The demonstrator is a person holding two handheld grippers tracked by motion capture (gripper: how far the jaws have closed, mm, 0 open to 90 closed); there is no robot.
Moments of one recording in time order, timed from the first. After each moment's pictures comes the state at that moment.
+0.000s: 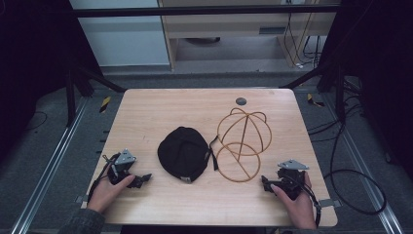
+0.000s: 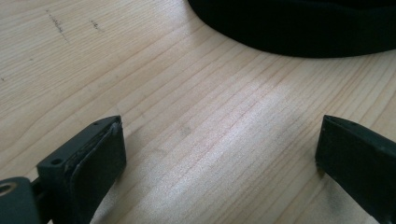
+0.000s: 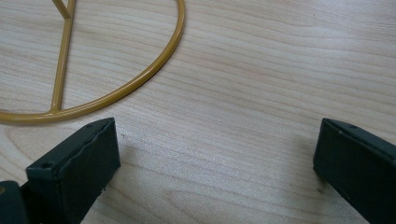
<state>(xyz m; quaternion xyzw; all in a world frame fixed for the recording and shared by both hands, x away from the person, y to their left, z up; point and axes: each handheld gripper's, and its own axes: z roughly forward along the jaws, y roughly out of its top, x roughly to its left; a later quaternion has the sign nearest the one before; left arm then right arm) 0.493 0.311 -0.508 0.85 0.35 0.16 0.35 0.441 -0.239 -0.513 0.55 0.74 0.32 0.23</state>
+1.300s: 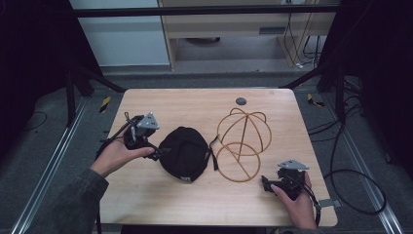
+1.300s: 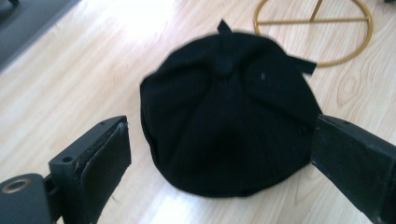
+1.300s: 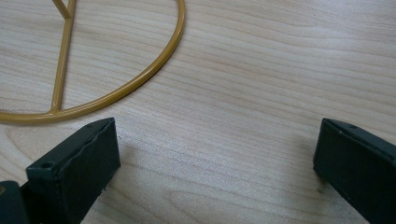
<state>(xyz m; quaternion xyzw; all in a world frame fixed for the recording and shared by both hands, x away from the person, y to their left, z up) 0.527 0.212 -0.352 0.91 0.22 0.16 0.31 0.442 -0.239 -0.513 0.55 0.74 0.32 0.23</state>
